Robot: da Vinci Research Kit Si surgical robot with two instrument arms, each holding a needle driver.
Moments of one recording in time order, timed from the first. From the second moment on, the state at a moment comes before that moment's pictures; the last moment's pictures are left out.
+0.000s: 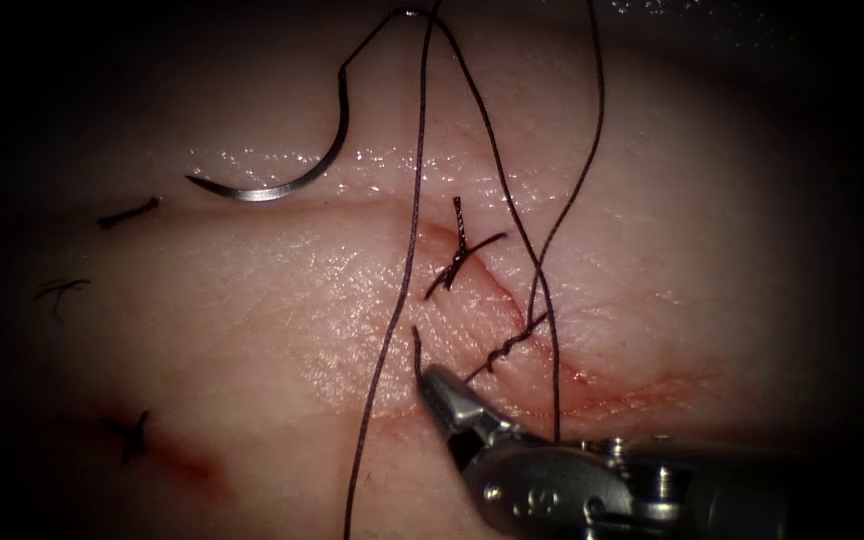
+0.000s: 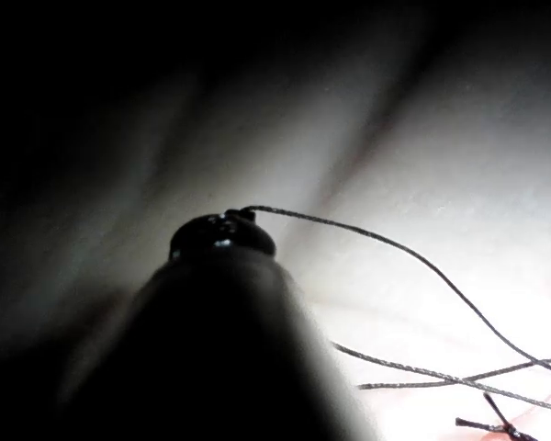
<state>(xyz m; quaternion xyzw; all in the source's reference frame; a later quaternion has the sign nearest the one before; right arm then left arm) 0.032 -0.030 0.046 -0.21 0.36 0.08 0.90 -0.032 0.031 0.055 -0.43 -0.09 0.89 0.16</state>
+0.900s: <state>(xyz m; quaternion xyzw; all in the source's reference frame) 0.031 -0.031 0.047 -0.19 0.34 0.08 0.92 -0.032 0.035 0.055 -0.43 -0.04 0.88 0.18</state>
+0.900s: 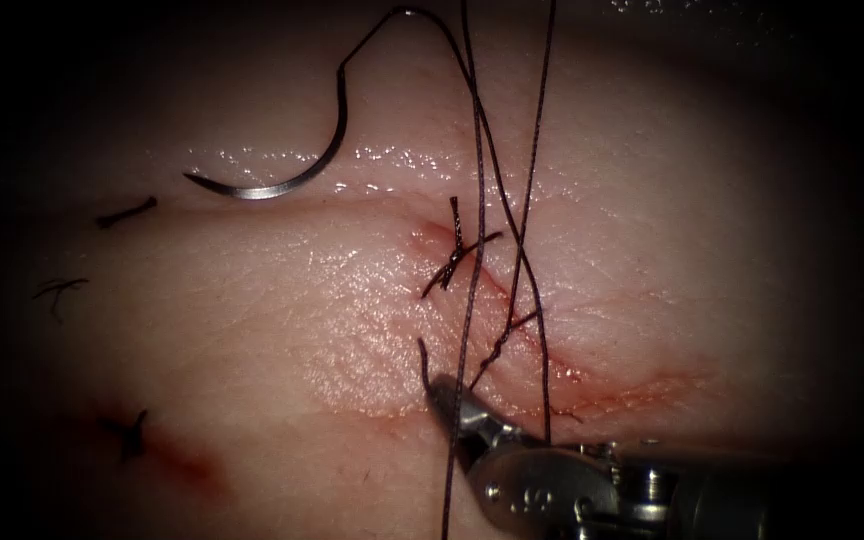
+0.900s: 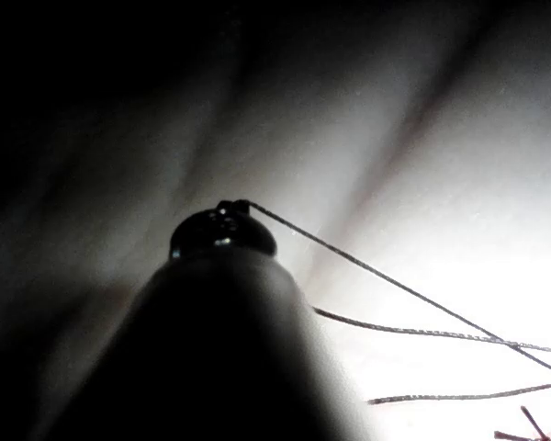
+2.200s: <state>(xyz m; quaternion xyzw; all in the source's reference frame) 0.025 -0.023 0.043 0.07 0.57 0.41 0.70 -0.027 0.005 0.048 -0.48 -0.13 0.86 0.11</state>
